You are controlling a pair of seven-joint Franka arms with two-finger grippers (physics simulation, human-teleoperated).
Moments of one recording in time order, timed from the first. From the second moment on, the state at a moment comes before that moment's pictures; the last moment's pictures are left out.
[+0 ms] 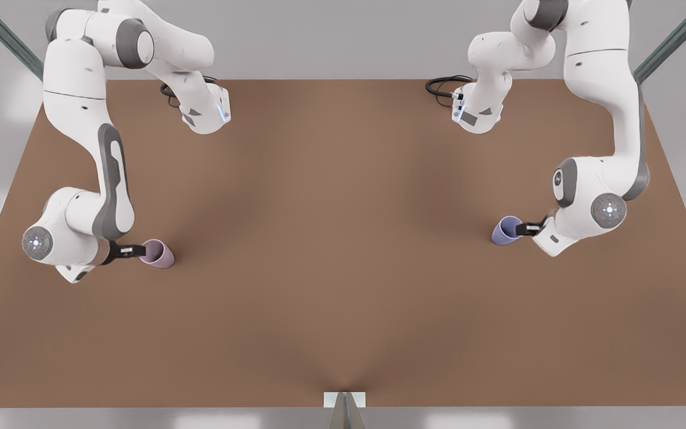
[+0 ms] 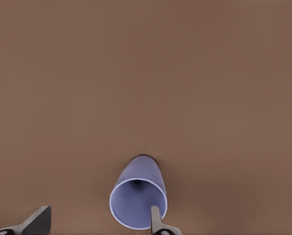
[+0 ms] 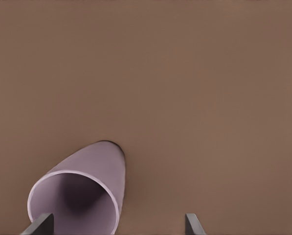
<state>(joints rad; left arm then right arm) 0.00 0.24 0.04 -1.98 0.05 2.01 0.03 -0.01 0.48 -0.18 -1.77 0.09 2.03 -0.30</state>
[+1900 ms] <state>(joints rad) -0.21 0.28 -0.14 -1.58 -0.09 1.71 -0.07 0.90 1.05 -0.10 -0.93 0.16 2.14 0.46</state>
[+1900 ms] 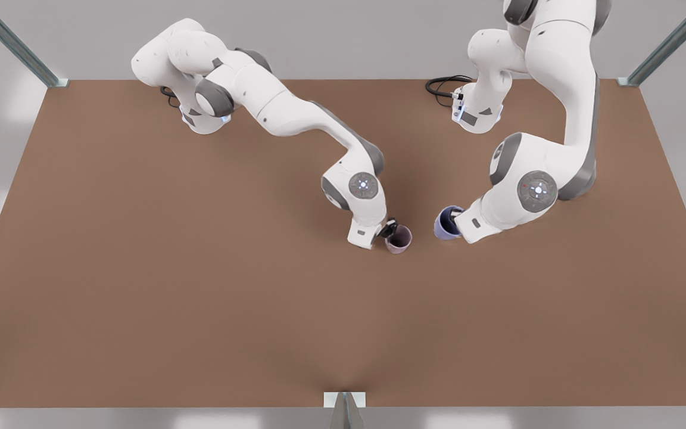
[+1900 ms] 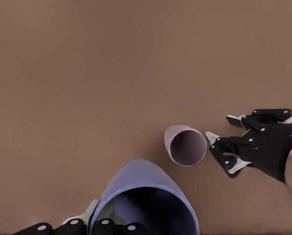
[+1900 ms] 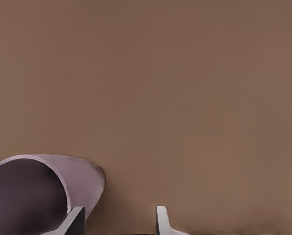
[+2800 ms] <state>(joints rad) -0.25 0.44 -0.19 -1.57 -0.14 1.78 -0.44 0.10 0.18 -0.17 -1.51 0.12 1.75 0.29</state>
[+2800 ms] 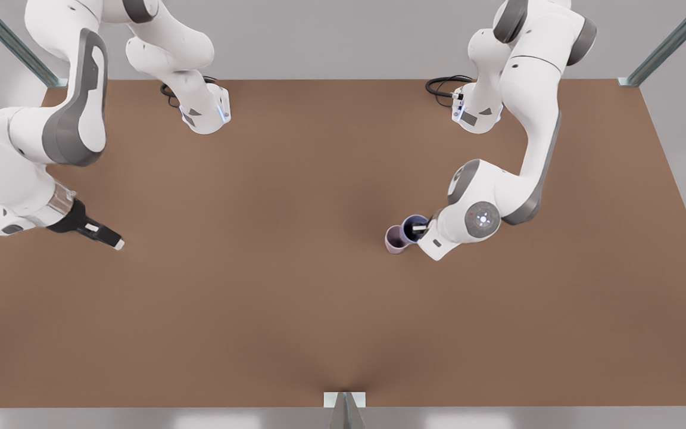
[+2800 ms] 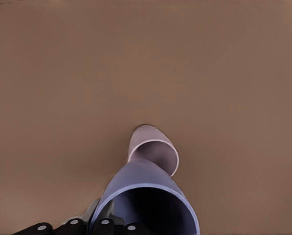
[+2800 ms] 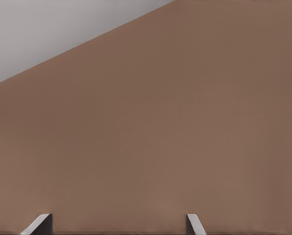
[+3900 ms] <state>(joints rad) -0.29 0.53 -0.19 -1.52 -0.13 1.78 -0.63 0.03 0.21 -0.18 -1.43 0.11 1.64 -0.05</state>
